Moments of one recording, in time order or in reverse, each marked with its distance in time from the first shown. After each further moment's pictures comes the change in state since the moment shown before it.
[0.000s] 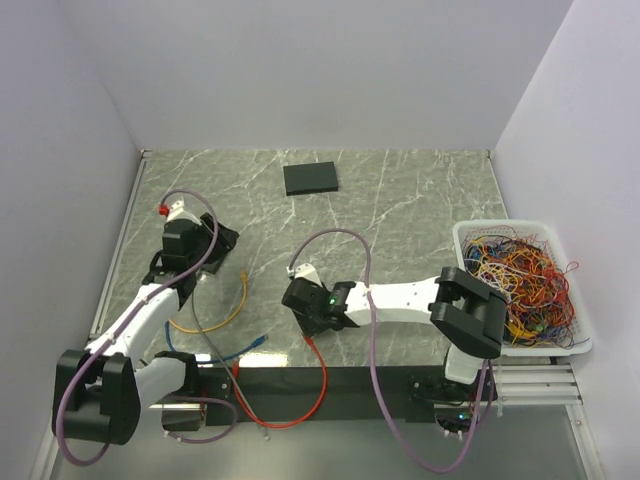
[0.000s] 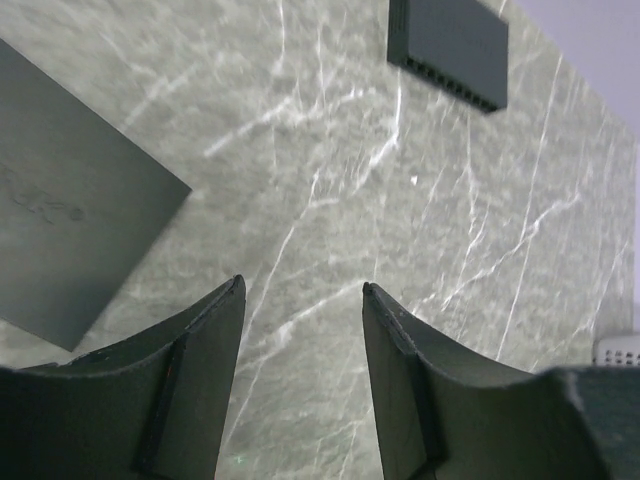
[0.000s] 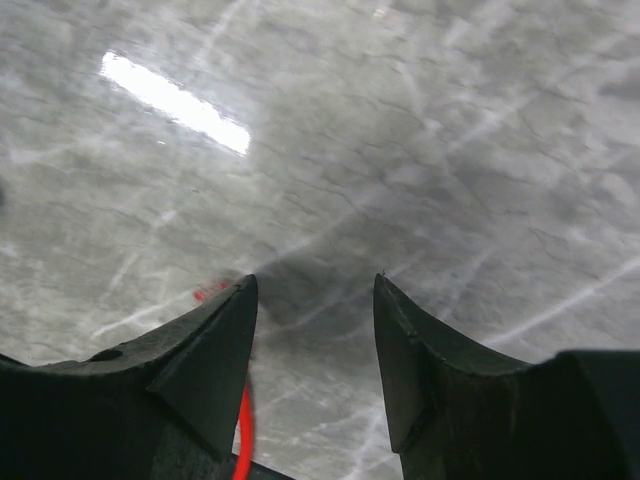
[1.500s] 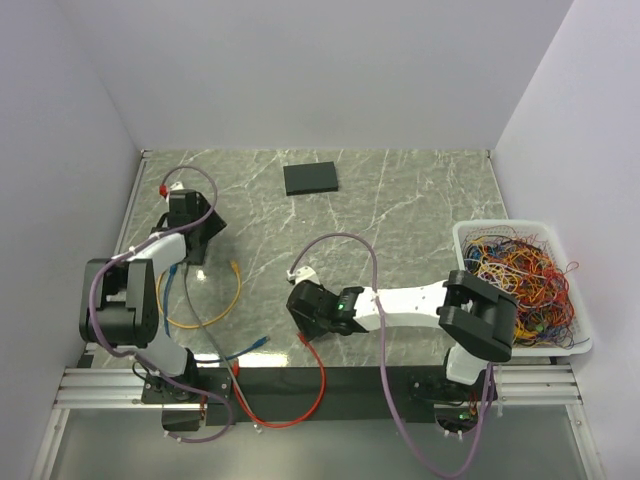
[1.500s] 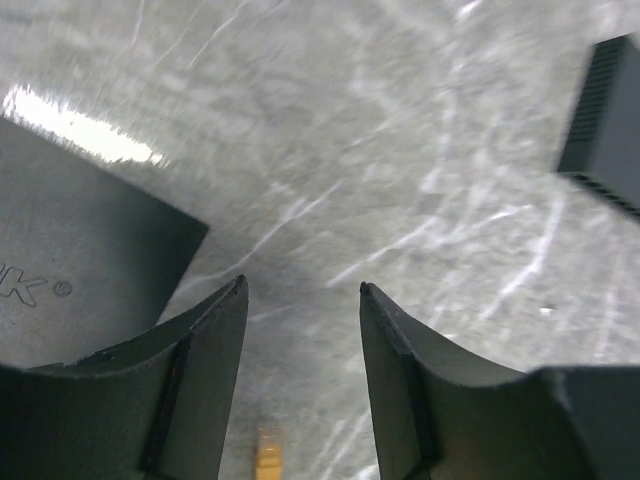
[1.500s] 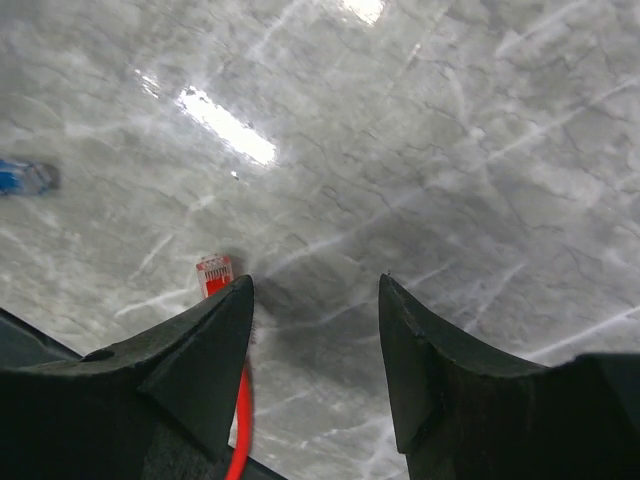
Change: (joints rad) left arm 0.105 0.518 0.304 -0.043 -0.084 0.049; right arm 0.007 -0.061 -0.097 0.133 -0.044 -0.051
